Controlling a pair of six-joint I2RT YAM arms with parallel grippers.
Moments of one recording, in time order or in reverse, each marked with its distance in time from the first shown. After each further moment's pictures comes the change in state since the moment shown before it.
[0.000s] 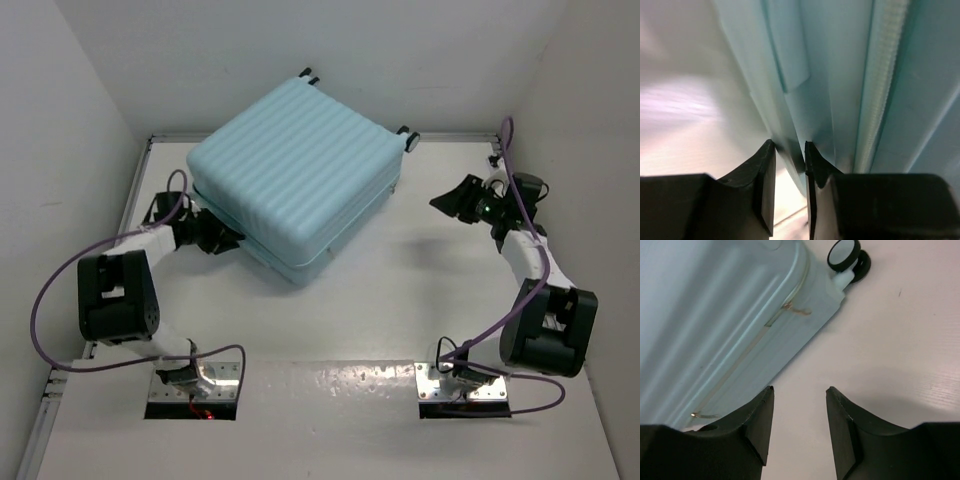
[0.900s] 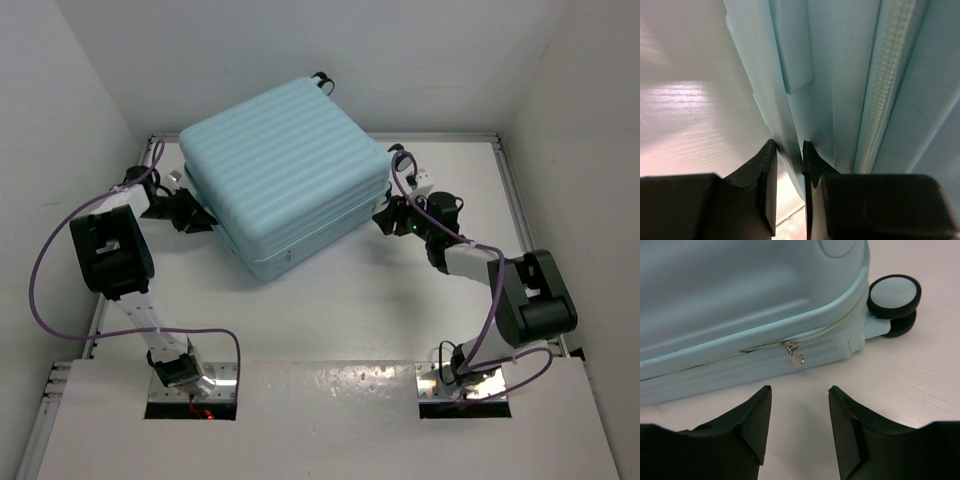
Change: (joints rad) left arm 0.211 0.388 0.531 -0.461 0.150 0.507; right arm 0.487 0.160 -0.226 0.566 0.398 -0.112
